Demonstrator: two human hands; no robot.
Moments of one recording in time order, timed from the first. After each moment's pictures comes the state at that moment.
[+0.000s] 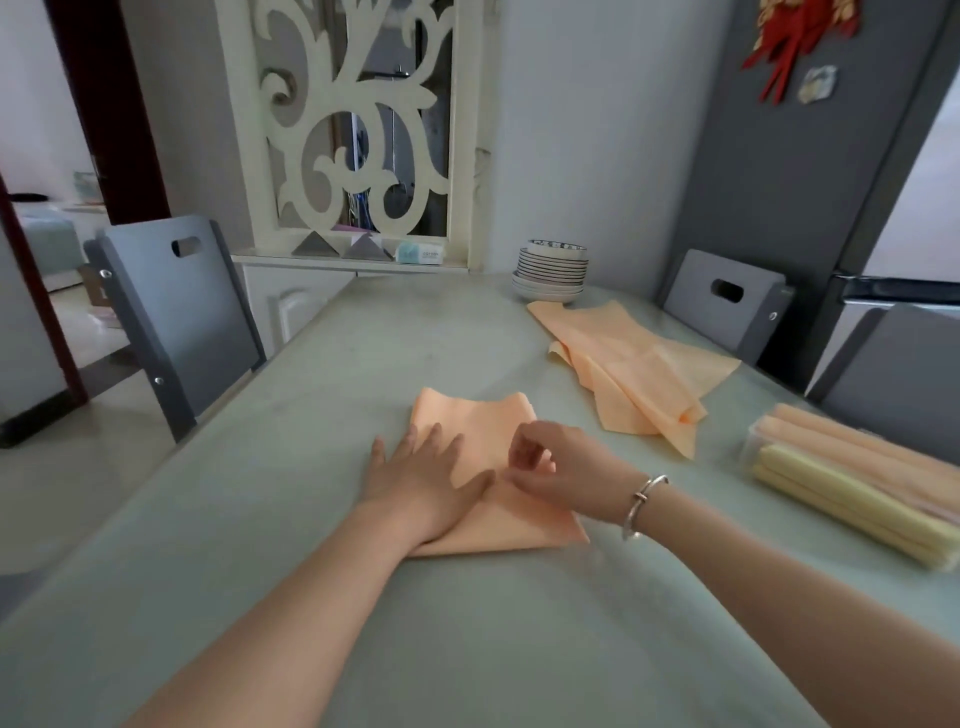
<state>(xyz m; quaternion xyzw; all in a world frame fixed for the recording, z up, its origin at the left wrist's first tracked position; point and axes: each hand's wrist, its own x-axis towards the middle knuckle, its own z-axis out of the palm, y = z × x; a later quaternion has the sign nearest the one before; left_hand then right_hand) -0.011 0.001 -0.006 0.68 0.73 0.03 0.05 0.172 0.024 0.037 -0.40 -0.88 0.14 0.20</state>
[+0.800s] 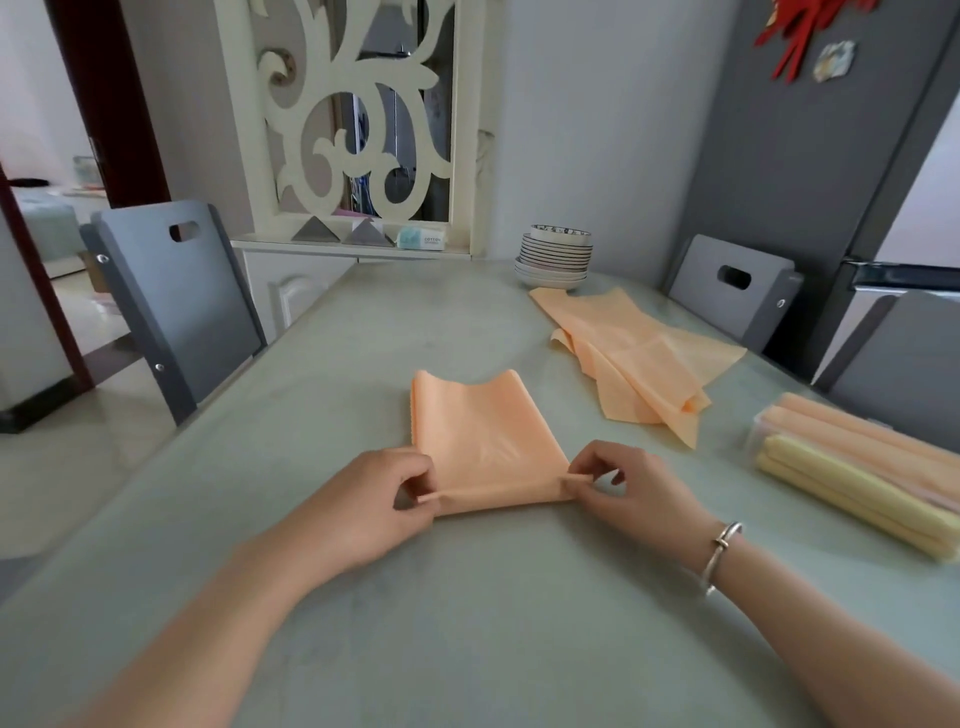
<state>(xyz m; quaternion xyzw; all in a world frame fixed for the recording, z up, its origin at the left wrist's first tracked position) -0.044 -0.056 0.008 0.75 0.58 0.30 0.13 0.227 0.011 0.008 -0.46 -0.82 0.18 0.28</state>
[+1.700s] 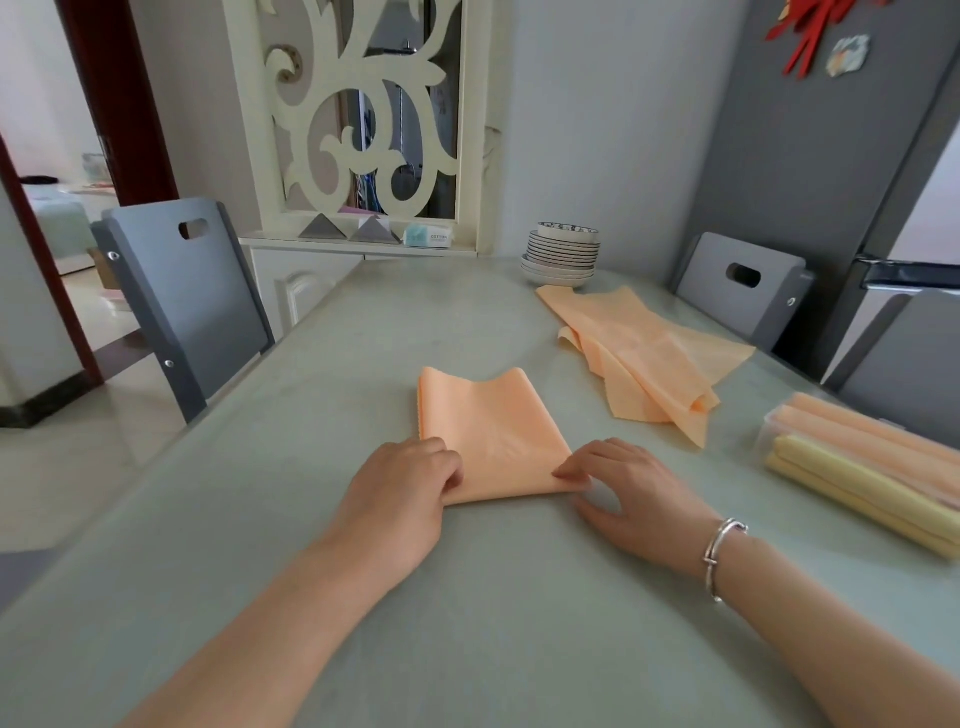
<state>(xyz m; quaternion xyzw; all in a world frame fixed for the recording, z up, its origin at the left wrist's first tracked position) -0.023 -0.055 0.003 0.75 0.60 0.26 -0.06 0.225 0.015 0.003 -0.37 -0.91 0.00 0.20</state>
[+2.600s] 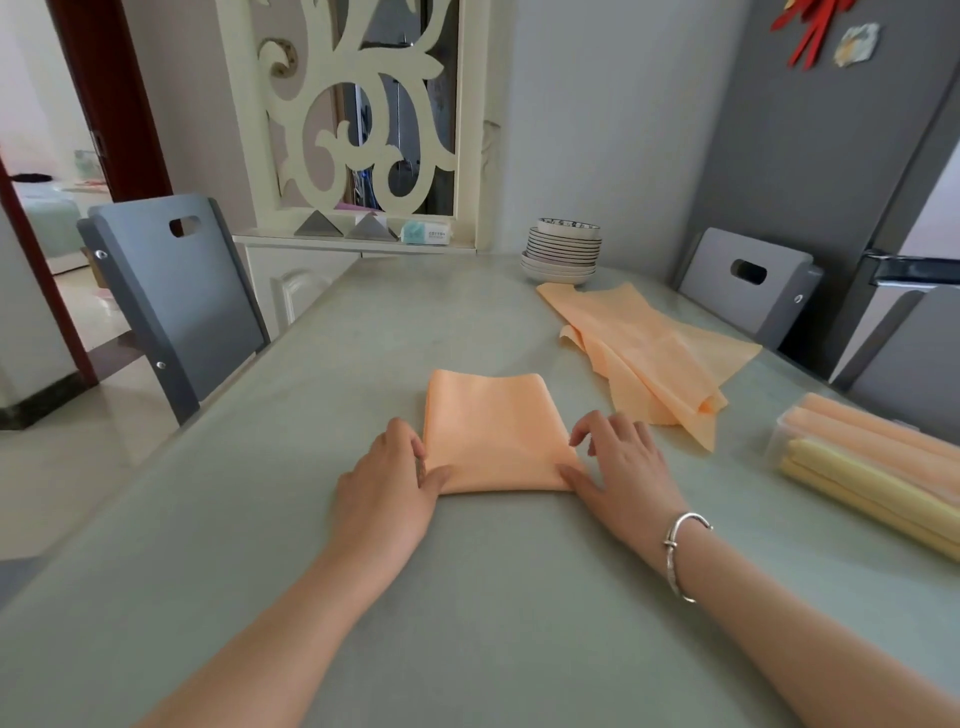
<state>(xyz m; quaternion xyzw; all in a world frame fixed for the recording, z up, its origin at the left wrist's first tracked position) -0.023 -0.033 -0.010 0.57 0.73 0.36 0.06 0.198 0.030 -0.003 -0.53 -0.81 0.02 0.26</state>
